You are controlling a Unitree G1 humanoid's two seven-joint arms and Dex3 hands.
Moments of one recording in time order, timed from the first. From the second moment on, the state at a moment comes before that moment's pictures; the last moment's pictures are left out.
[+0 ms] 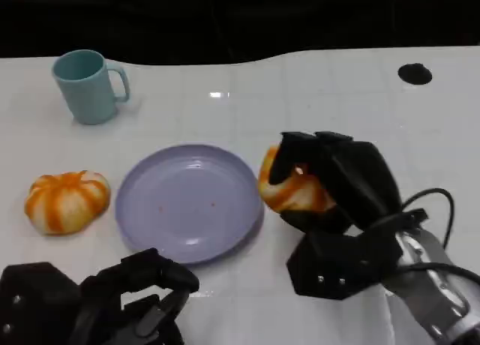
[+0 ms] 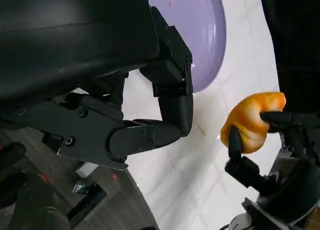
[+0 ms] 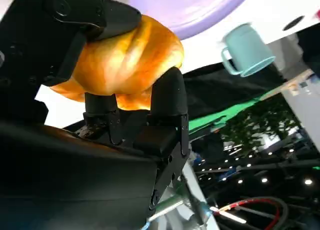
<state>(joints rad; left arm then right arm) 0.31 0.18 -0.03 -0.51 -0.25 0.52 -0.25 -0.47 -0.09 0.38 0.45 -0.66 -0.30 -0.30</state>
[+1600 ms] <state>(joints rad) 0.30 0.17 -0.04 -0.49 -0.25 0.51 -0.25 -0.85 0.11 0.56 0.95 -0.70 -0.23 -0.05</state>
